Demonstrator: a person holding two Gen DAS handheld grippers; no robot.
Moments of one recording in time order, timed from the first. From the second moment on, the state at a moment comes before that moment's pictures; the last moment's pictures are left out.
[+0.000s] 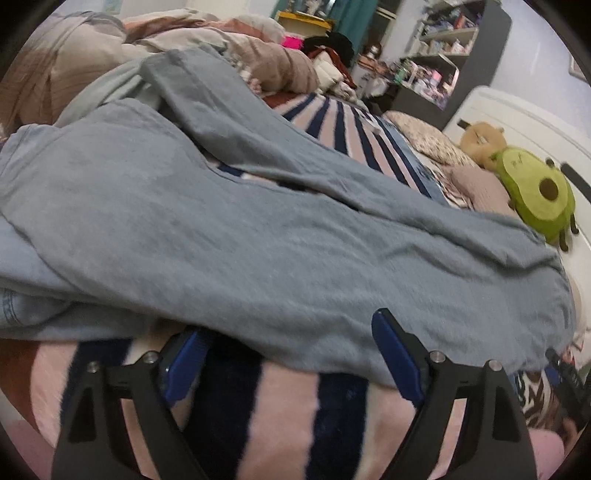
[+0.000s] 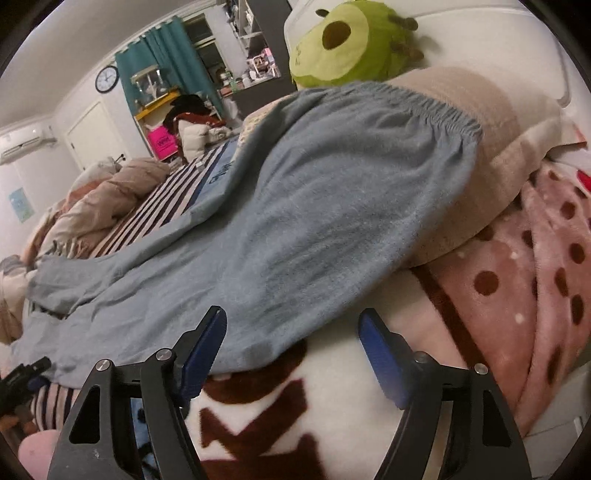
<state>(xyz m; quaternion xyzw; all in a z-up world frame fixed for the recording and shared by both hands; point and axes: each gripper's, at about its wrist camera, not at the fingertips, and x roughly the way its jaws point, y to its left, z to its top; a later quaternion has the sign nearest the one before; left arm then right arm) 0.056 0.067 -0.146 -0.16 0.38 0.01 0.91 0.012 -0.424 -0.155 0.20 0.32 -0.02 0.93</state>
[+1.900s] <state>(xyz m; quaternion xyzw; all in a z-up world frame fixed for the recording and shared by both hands) 0.323 0.067 -0.090 0.07 0.41 -0.02 0.91 0.290 -0.382 -0.064 -0.06 0.35 0.06 0.93</state>
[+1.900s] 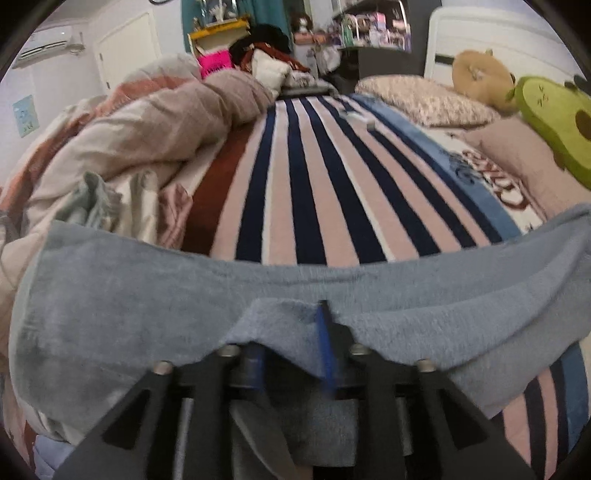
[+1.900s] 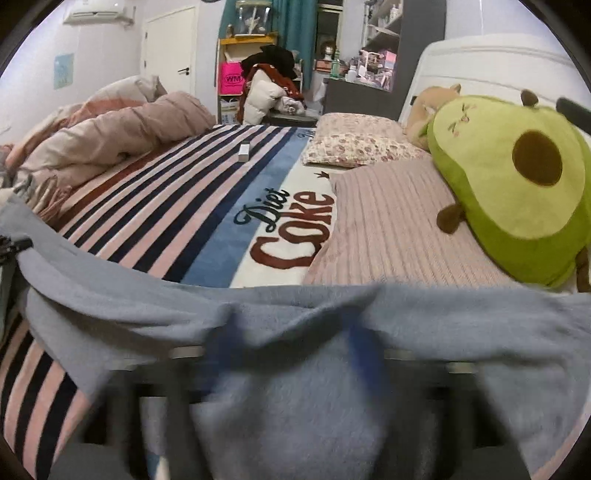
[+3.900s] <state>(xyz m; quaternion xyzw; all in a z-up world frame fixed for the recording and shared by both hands) 0.316 0.165 -0.028 0.18 0.33 0.17 0.91 0.213 -0.446 -0.056 -0.08 0.32 -0.09 0.94</state>
